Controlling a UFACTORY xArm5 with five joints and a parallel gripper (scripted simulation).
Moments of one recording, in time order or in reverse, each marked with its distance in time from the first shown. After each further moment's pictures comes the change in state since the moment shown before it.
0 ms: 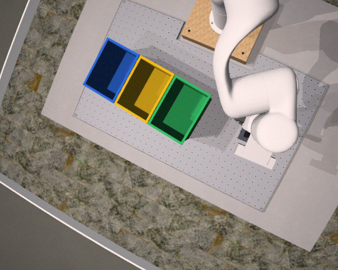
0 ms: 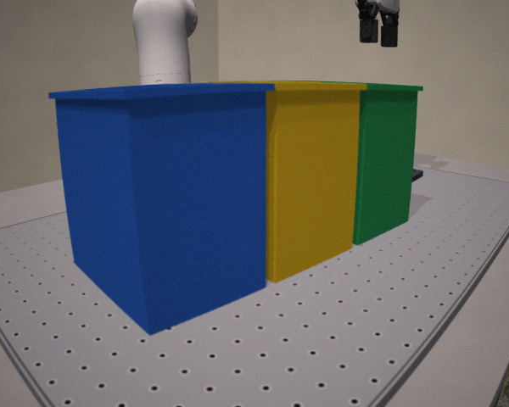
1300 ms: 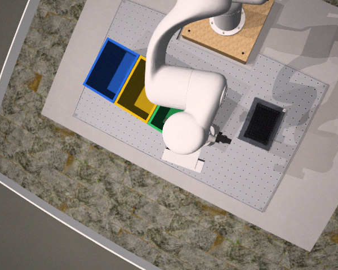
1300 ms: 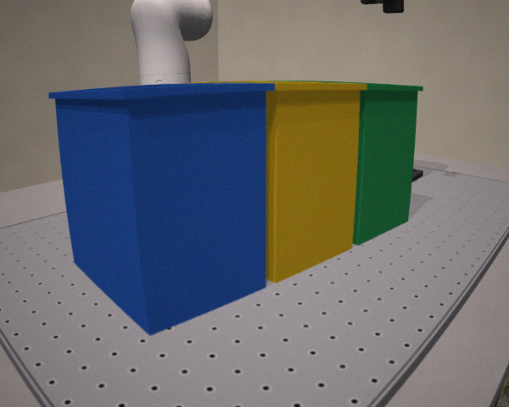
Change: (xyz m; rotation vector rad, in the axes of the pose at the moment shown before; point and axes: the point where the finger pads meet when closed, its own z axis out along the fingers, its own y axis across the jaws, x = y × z) arm 0.068 0.146 -0.042 0.015 0.027 -0.069
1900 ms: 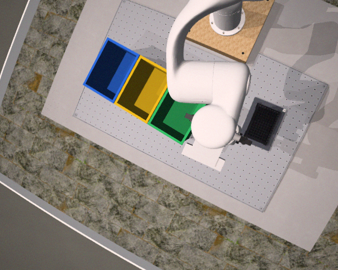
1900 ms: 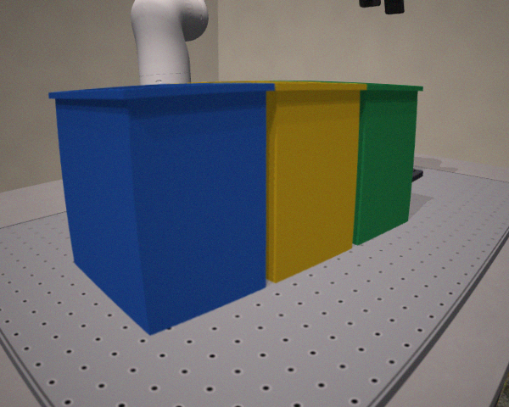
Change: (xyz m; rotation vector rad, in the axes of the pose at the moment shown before) arm -0.017 -0.047 -0.005 0.012 0.035 0.090
